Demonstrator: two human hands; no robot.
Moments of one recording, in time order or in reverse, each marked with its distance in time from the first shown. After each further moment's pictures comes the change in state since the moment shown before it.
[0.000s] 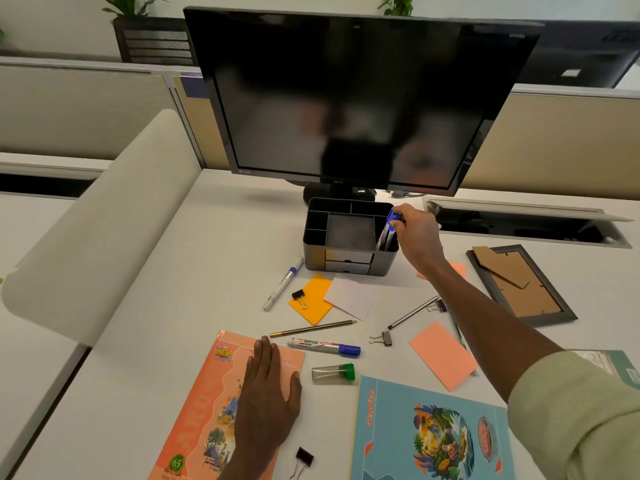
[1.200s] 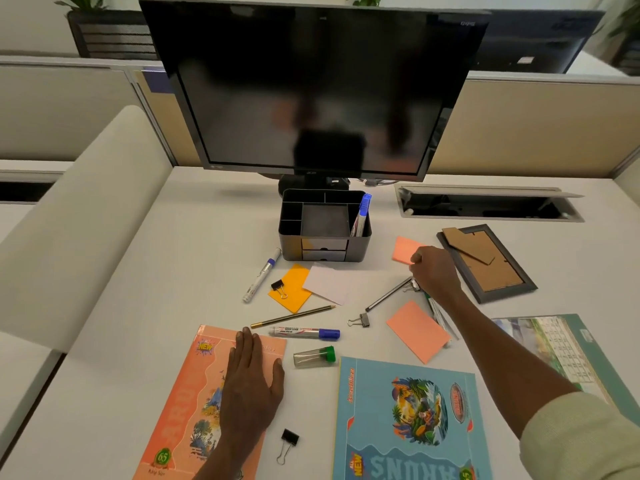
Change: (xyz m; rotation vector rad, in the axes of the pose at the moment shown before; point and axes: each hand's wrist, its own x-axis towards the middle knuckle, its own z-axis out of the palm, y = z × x) left_hand -0.001 0.006 -0.005 -0.009 -0.001 0.000; right_hand -0.082 0.087 -0.037 -0.205 -0.132 0.264
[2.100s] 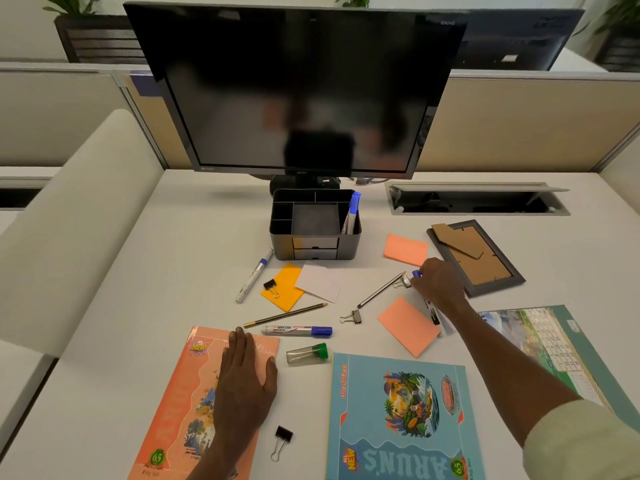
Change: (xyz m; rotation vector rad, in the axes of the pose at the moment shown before) left_hand -0.001 0.001 0.000 -0.008 0.013 -0.008; right_hand -0.026 0.020 -0.011 -0.114 -0.100 0.140
